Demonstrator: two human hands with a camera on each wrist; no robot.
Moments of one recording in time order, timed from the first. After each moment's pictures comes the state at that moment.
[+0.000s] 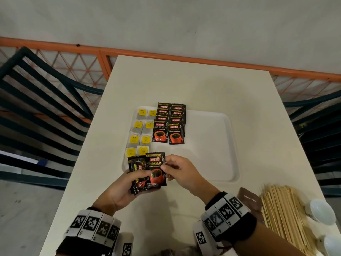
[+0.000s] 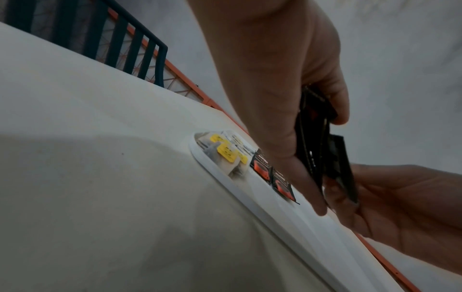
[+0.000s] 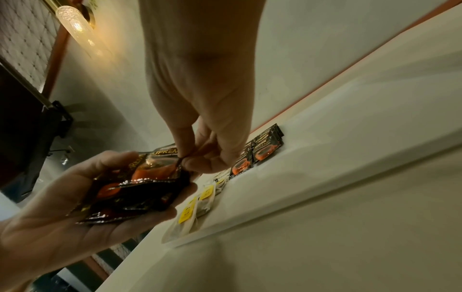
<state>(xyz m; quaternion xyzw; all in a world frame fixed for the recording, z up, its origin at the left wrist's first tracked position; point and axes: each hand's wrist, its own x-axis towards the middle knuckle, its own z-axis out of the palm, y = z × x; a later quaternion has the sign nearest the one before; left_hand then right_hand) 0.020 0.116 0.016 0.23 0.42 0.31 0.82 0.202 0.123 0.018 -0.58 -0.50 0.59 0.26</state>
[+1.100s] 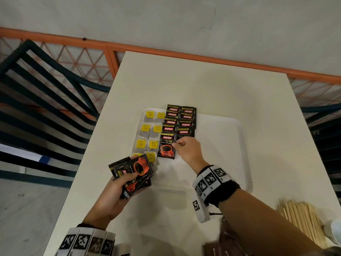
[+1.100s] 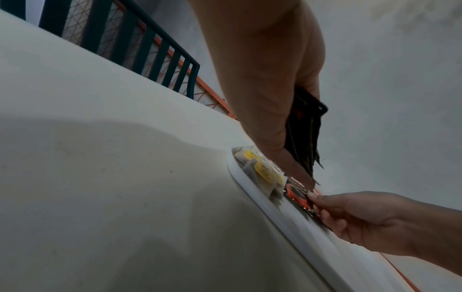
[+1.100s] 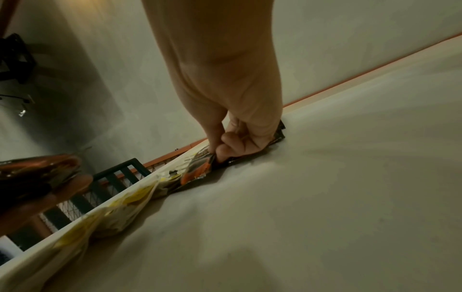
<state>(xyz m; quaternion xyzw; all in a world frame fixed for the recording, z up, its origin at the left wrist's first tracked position) -0.009 0.127 0.000 0.14 0.47 0.45 0.75 0.194 0.224 -0.022 -0.72 -0.52 0.39 0.24</state>
